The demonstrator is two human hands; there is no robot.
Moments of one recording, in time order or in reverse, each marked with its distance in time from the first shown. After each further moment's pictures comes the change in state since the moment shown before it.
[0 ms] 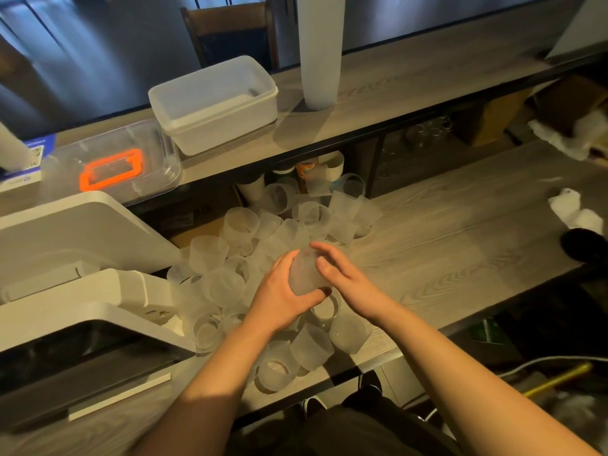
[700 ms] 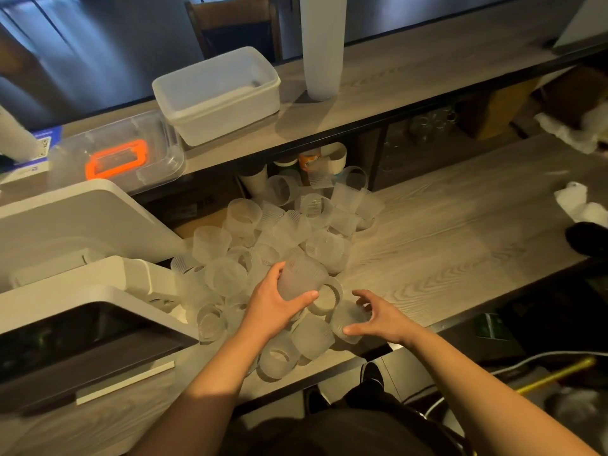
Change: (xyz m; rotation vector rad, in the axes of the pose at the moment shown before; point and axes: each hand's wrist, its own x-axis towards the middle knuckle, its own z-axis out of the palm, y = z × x) left_hand -0.027 -0.032 0.007 -0.075 0.013 -0.191; right_hand -0.034 0.134 -0.039 -0.333 -0.104 0.357
